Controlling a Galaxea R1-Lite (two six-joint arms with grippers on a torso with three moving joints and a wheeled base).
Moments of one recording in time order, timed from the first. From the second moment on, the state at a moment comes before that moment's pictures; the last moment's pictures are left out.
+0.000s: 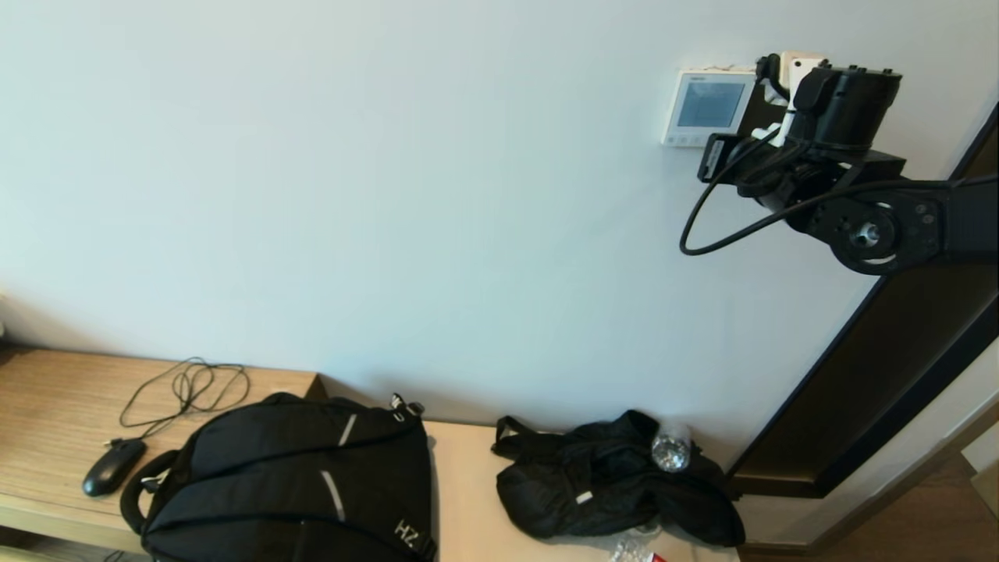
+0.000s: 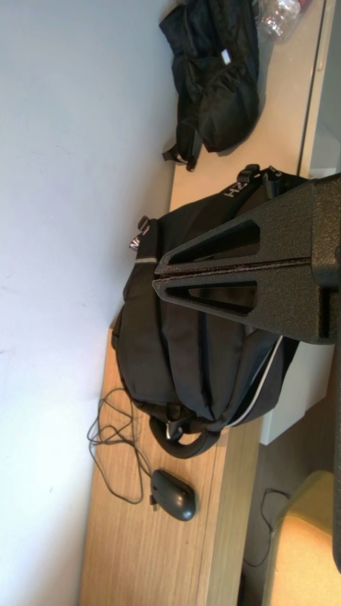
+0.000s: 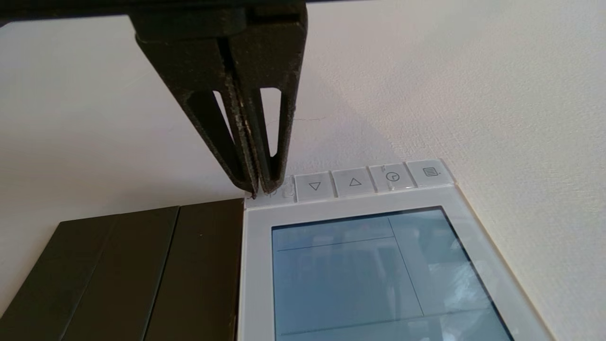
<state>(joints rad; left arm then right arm) 0.01 0.00 -0.04 0.09 0.01 -0.02 0.20 1.89 -1.51 -0.55 -0.36 0.00</state>
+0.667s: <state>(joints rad) 0.01 0.00 -0.04 0.09 0.01 -0.02 0.25 1.52 -1.20 -0.55 -0.36 -0.01</state>
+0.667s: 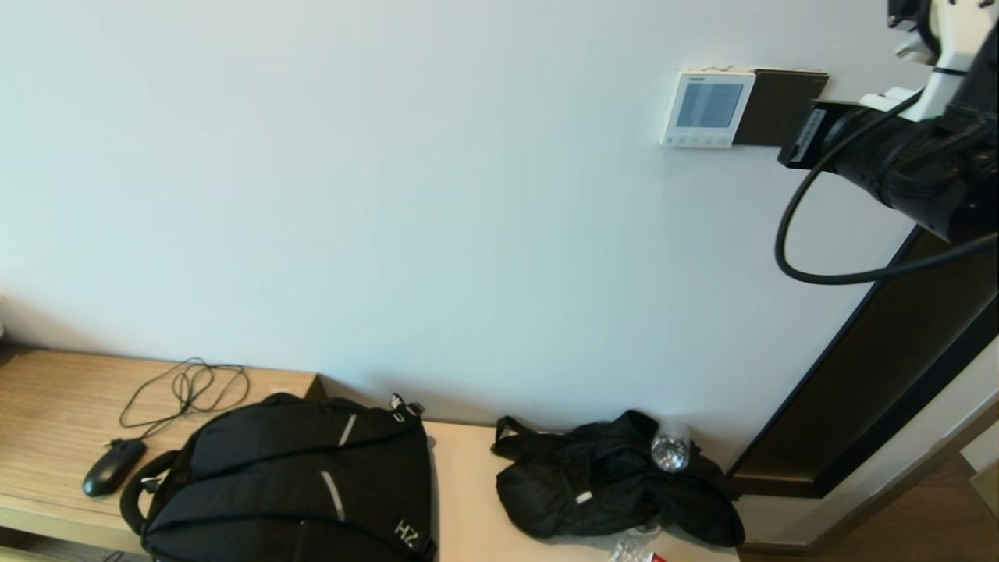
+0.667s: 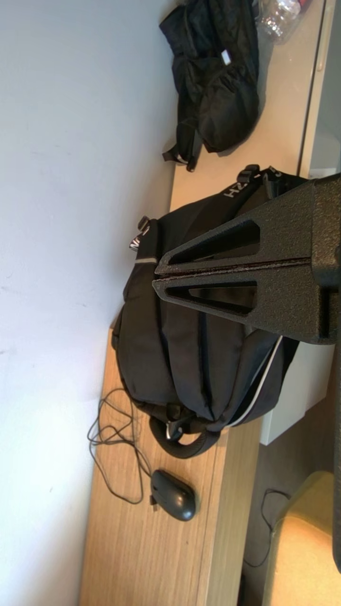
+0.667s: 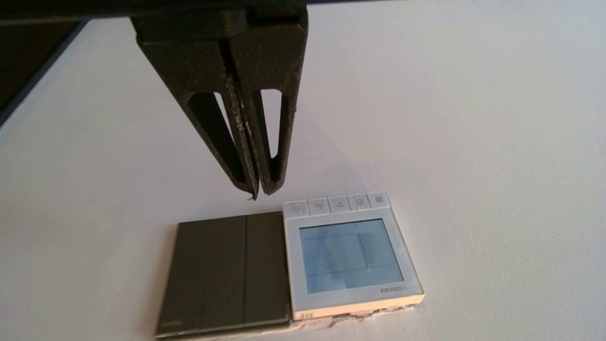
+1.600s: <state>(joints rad) 0.01 0.00 -0.04 0.09 0.01 -0.02 0.07 0.79 -0.43 -0.37 -0.13 -0.05</state>
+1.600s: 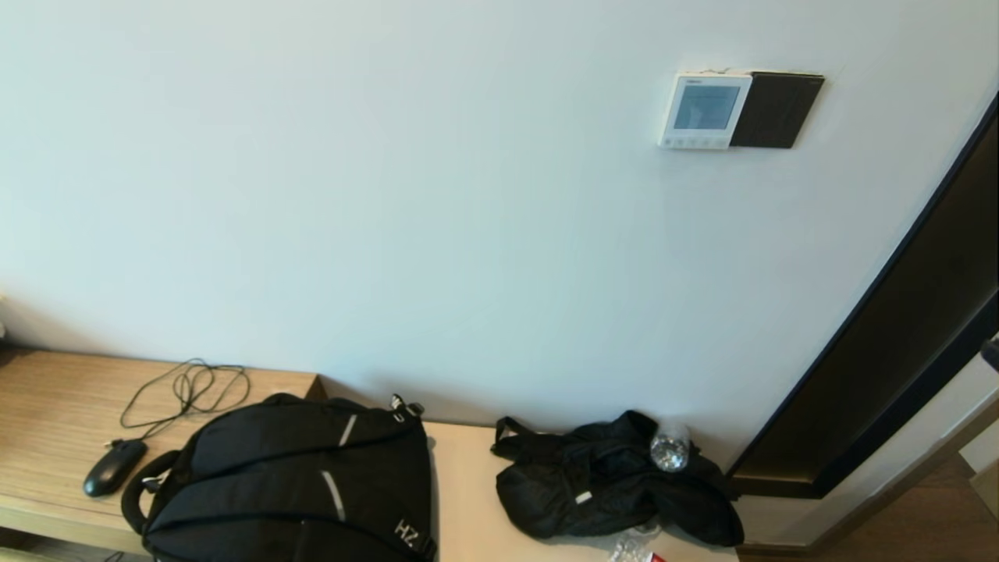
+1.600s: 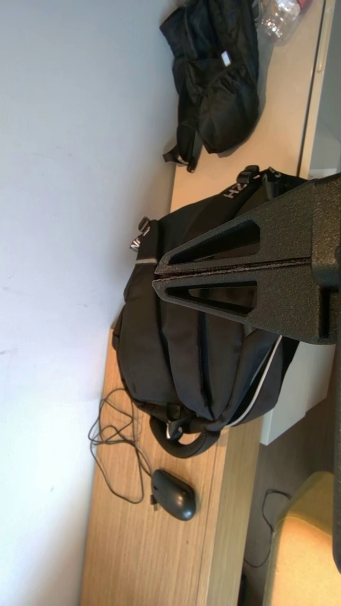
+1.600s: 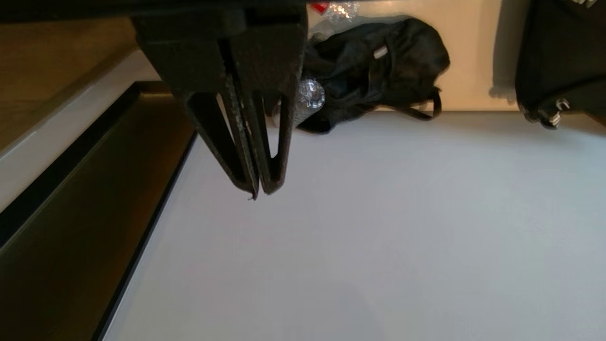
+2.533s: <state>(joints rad) 0.01 0.00 -0.04 0.09 0.01 -0.02 -0.01 0.18 -0.01 -0.09 0.05 -0.10</state>
